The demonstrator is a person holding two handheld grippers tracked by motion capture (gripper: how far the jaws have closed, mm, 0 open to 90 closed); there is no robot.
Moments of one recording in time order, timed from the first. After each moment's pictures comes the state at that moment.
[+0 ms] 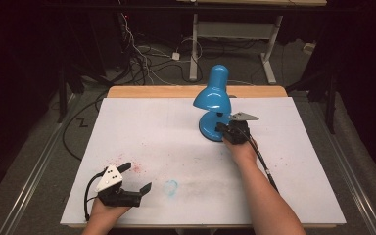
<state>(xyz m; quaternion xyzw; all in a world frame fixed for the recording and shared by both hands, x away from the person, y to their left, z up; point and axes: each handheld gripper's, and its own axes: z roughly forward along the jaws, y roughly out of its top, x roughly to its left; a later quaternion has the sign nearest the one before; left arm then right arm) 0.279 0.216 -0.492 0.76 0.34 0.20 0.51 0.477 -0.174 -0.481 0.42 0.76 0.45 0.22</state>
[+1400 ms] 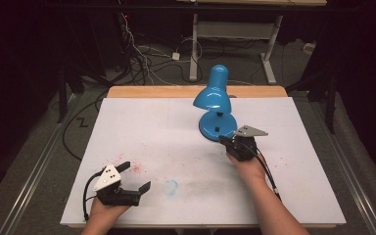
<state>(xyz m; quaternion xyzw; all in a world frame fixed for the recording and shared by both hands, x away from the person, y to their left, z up) 0.279 0.218 -0.489 0.76 0.35 0.18 0.52 0.410 -0.182 -0.466 0.39 0.77 0.46 0.21</state>
